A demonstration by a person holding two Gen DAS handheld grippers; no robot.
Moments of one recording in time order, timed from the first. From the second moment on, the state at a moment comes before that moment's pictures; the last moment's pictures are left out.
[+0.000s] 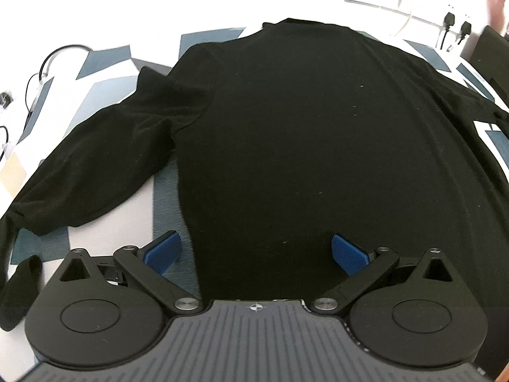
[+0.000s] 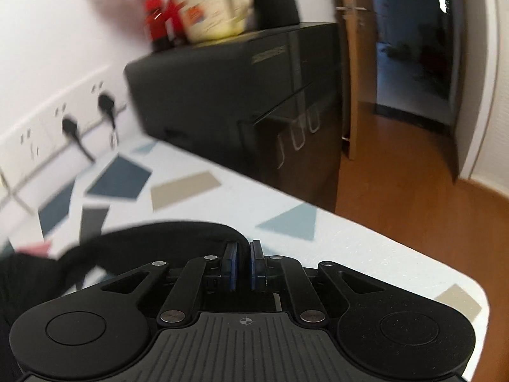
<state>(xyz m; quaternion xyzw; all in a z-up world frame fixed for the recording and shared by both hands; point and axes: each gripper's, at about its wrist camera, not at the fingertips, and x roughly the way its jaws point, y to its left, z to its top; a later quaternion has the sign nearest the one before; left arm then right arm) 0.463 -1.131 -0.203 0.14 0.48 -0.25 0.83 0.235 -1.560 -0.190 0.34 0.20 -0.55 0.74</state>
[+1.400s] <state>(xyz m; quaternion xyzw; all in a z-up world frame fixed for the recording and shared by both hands) 0.529 -1.071 -0.192 -0.28 0.55 -0.21 0.76 0.472 -1.492 -0.150 0.20 0.33 -0.19 0.90</state>
